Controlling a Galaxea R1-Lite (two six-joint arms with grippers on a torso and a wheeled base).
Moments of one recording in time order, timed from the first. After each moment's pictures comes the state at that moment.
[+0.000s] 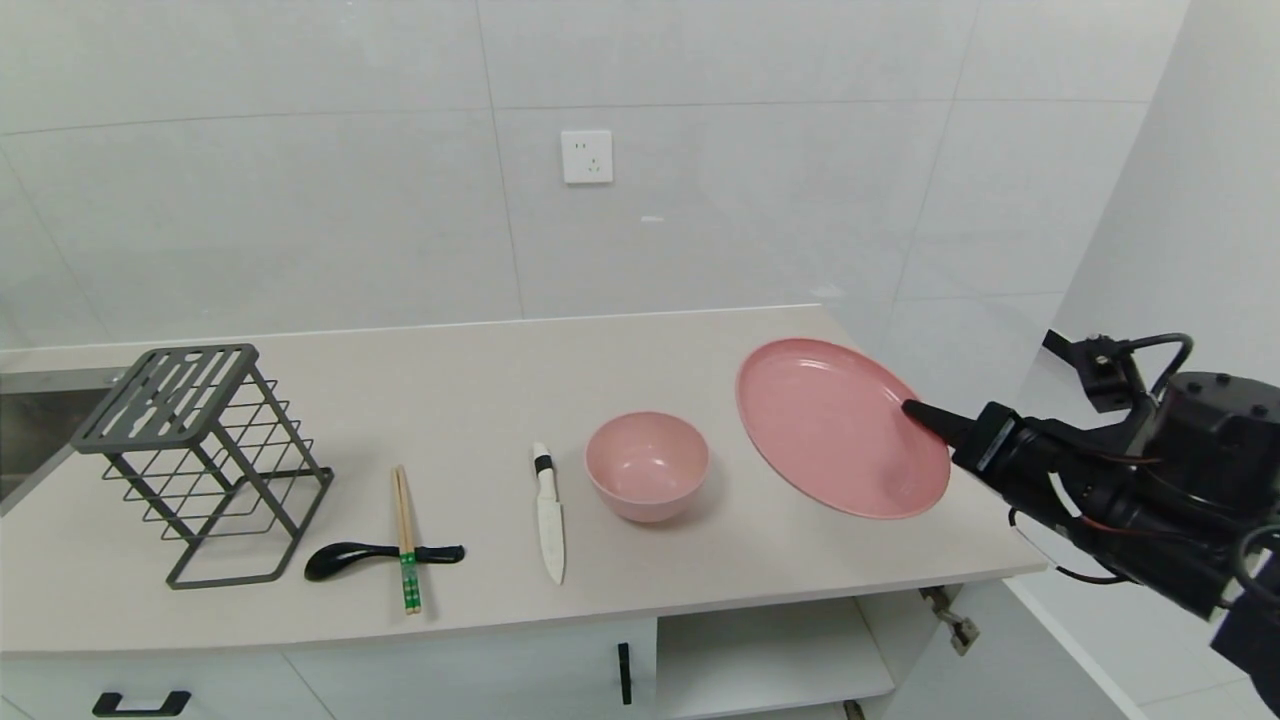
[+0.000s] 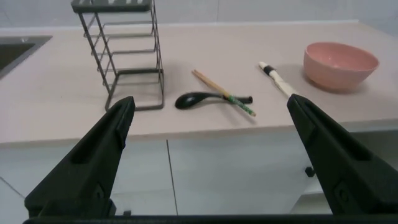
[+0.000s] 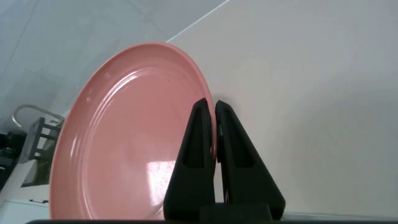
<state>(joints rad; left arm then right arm) 0.00 0.00 0.00 -0.03 0.00 0.00 0.31 1.72 -0.33 -1.21 0.12 0.68</state>
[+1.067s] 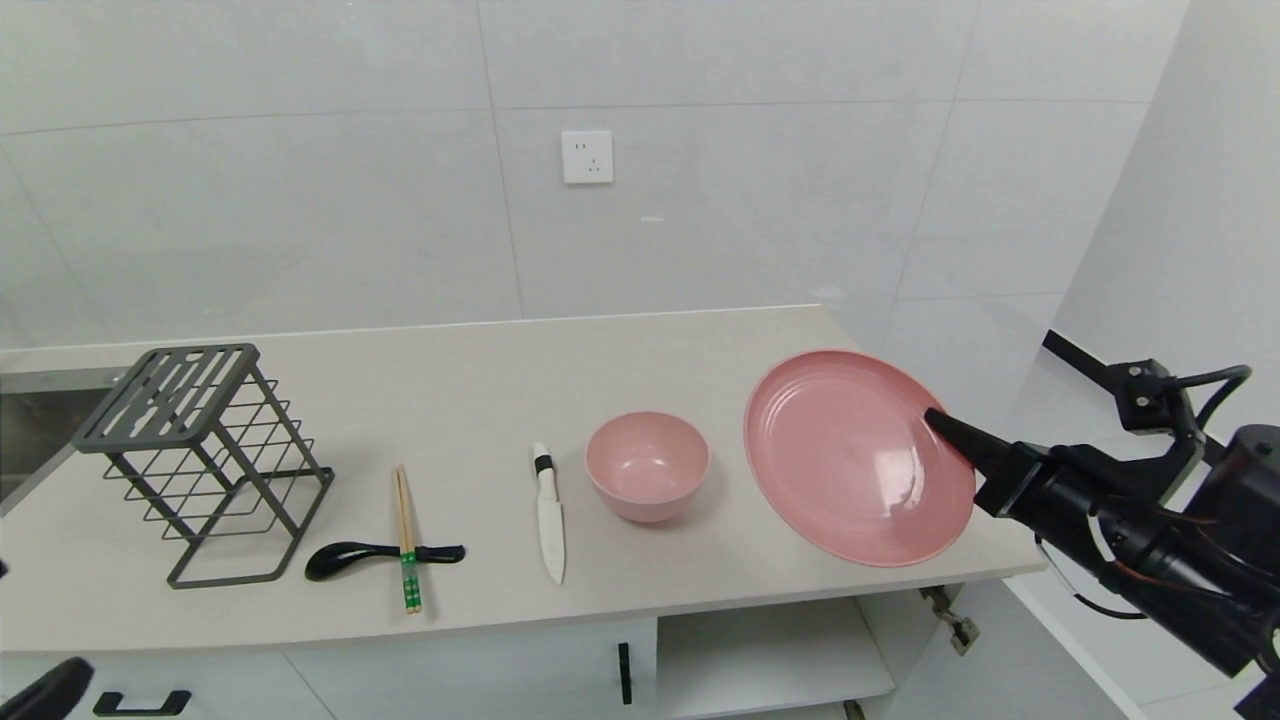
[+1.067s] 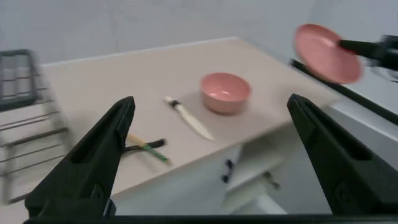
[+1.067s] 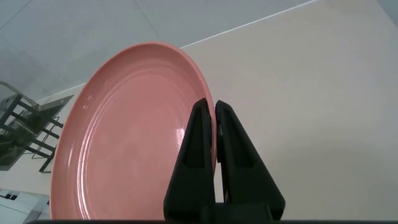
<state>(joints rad) -0.15 0.44 -0.35 -0.10 -0.30 -0.09 0.31 1.78 -0.15 -1.57 0.11 0.47</state>
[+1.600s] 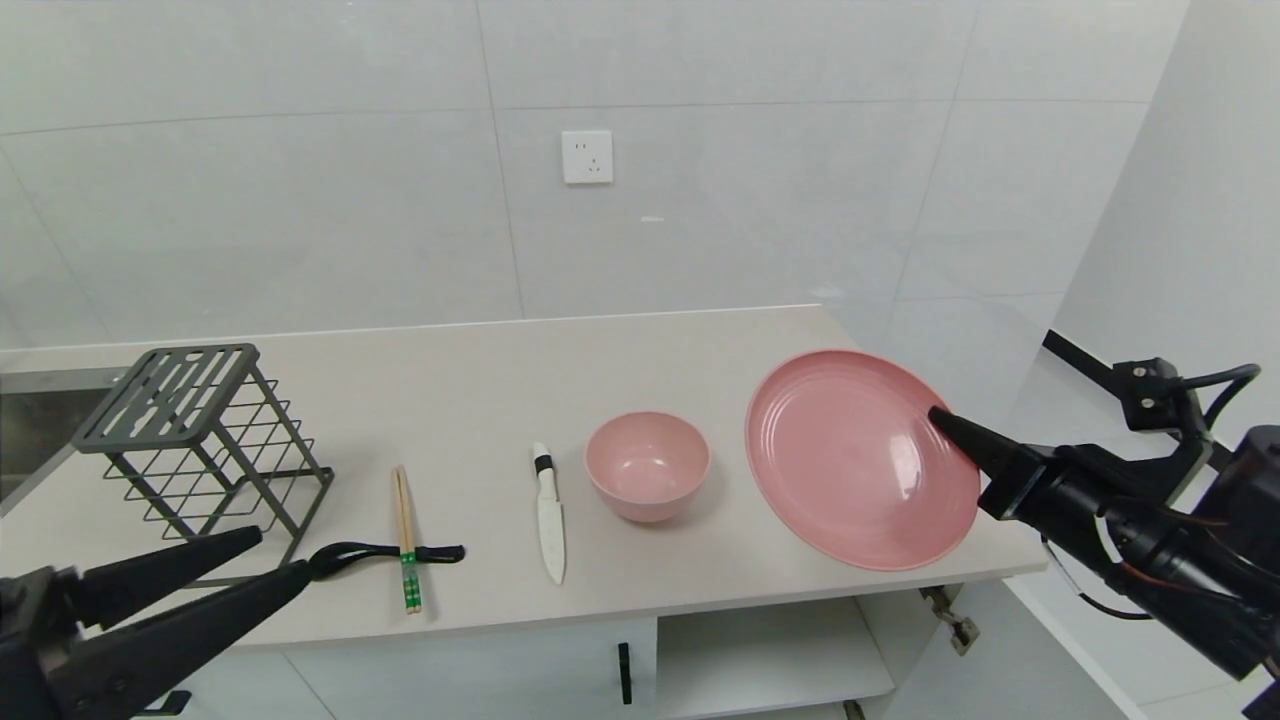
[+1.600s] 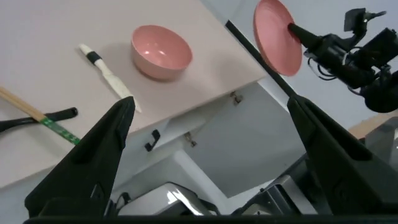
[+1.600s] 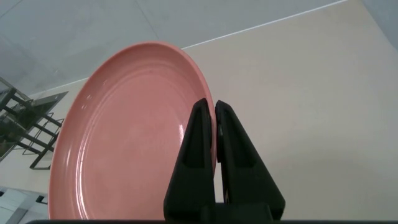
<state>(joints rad) -0.27 0.85 -0.37 -0.28 -0.43 -0.37 0.31 1.77 -0.15 -1.57 0.11 0.42</state>
